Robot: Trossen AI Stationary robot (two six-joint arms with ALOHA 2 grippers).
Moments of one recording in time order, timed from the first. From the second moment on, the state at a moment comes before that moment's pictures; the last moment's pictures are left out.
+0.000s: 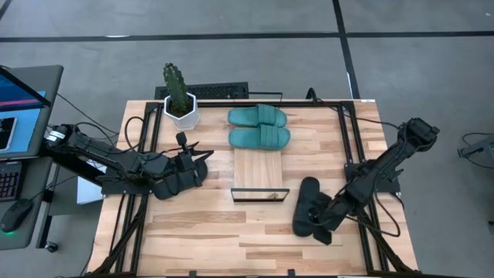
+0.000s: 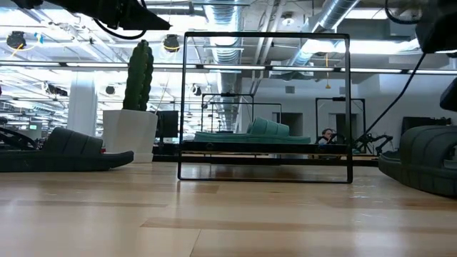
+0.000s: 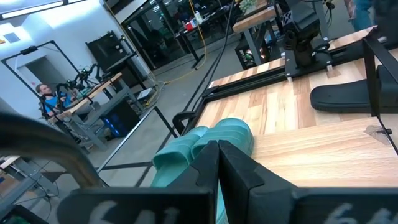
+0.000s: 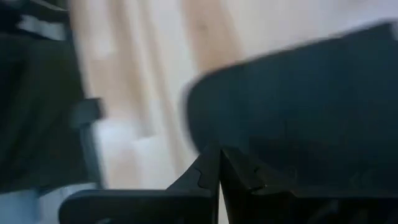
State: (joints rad) left arm -0.28 0.92 0.50 0.31 -0.71 0.39; right arm 0.73 1.32 0.64 -0.34 0.05 1.02
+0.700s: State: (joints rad) left arm -0.28 0.92 0.50 0.31 -0.71 0.39; right arm 0.72 1.36 0.65 -0.60 0.00 1.20
